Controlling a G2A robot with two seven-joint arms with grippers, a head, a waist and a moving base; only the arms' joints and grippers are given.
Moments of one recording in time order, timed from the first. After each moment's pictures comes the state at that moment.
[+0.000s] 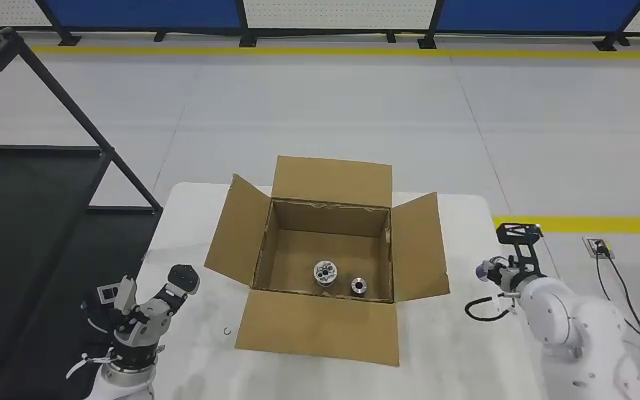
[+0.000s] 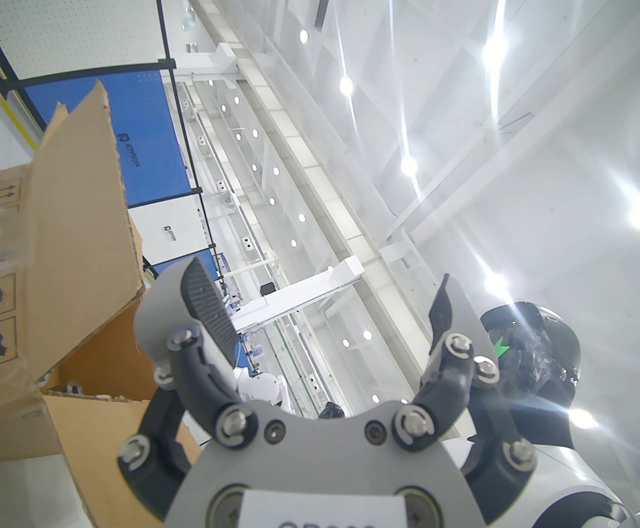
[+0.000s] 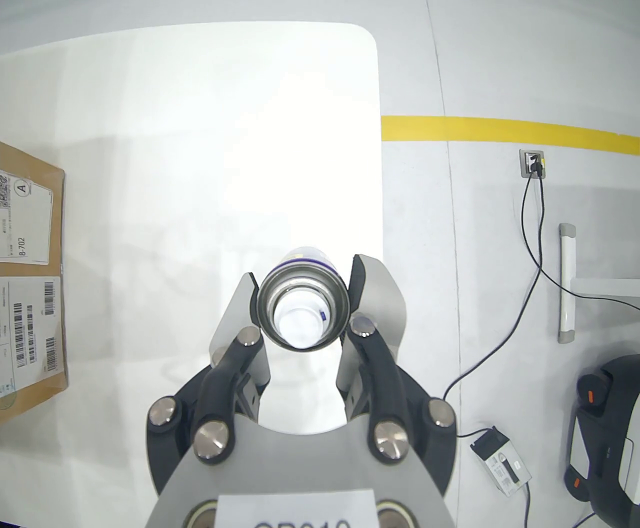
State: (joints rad) left arm 1.50 -1.24 -1.71 -1.77 -0.74 -0.60 -0.65; right arm -1.06 -1.23 1.65 -1.67 -1.29 0.02 1.04
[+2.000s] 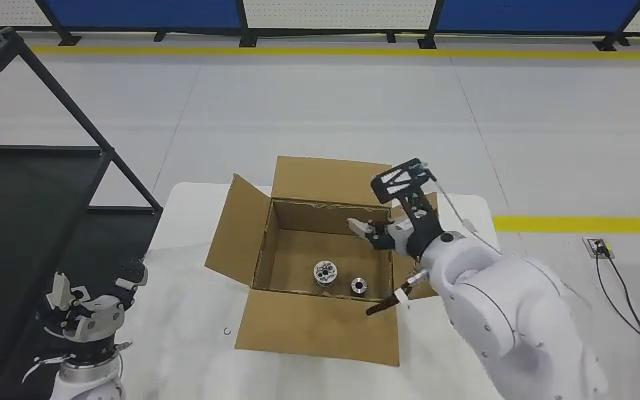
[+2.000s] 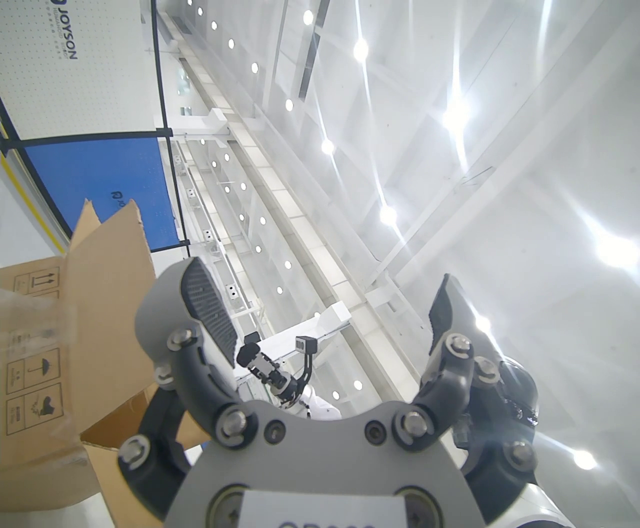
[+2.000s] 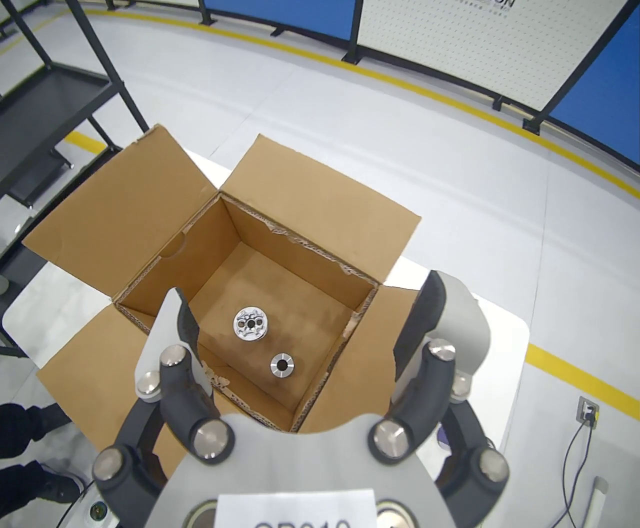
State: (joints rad) left arm 1.46 -1.23 -1.84 -1.66 -0.92 -0.59 -0.68; right arm -0.68 -1.27 1.08 -1.99 -1.15 0.17 1.14
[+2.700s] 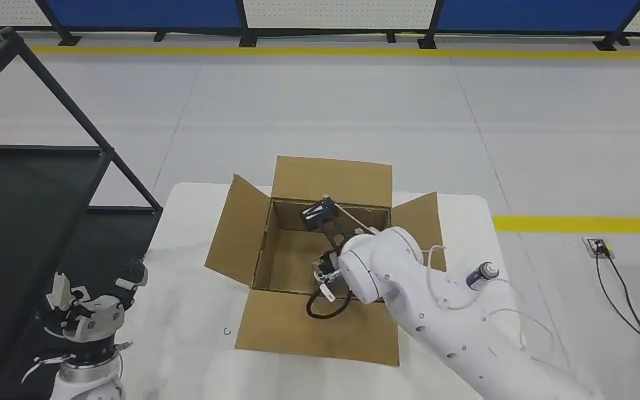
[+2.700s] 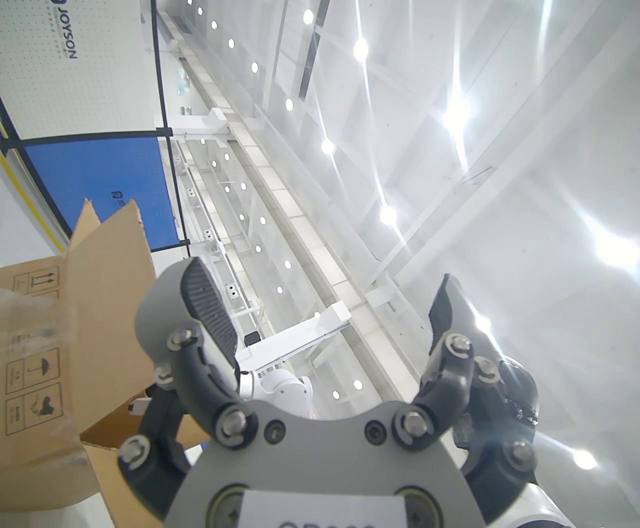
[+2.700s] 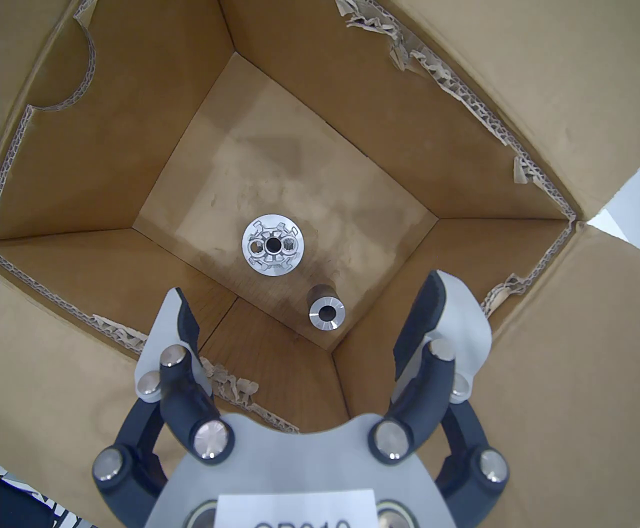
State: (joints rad) left arm 1.46 -1.23 -1.84 -1.66 -0.92 -0.59 -0.68; right arm -0.41 -1.39 0.71 -1.48 -1.07 0.30 1.34
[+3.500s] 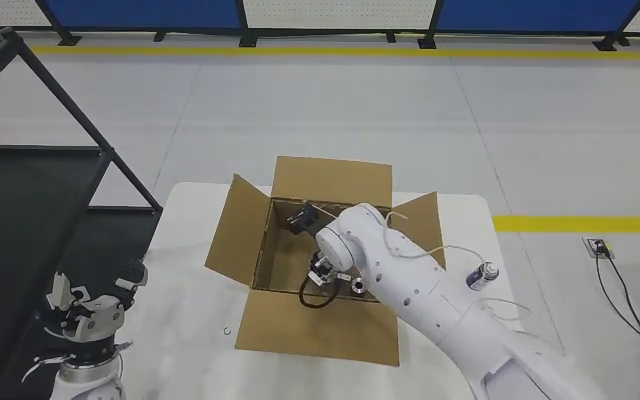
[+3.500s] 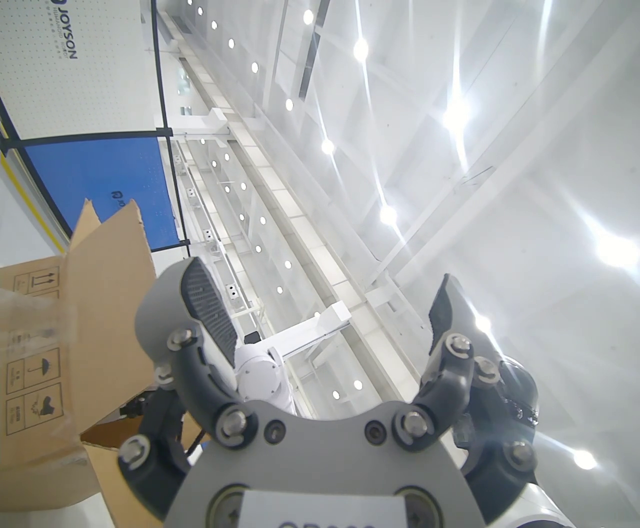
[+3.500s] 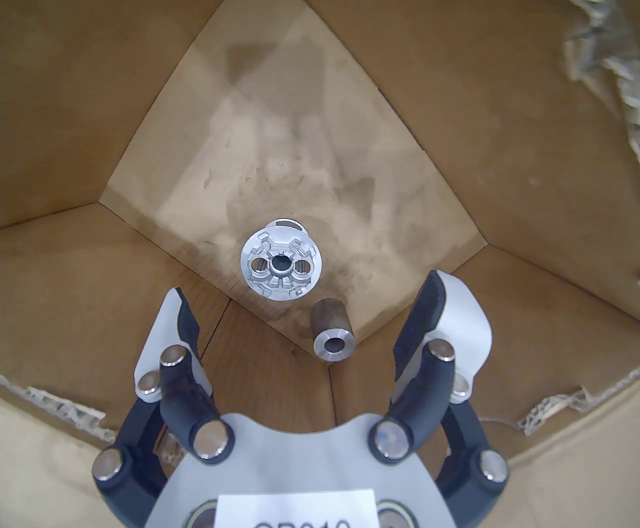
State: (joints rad) left arm 1.46 -1.23 -1.84 -1.66 -0.92 -0.59 -0.68; right arm -0.17 -1.58 0.51 -0.90 -0.83 0.09 1.25
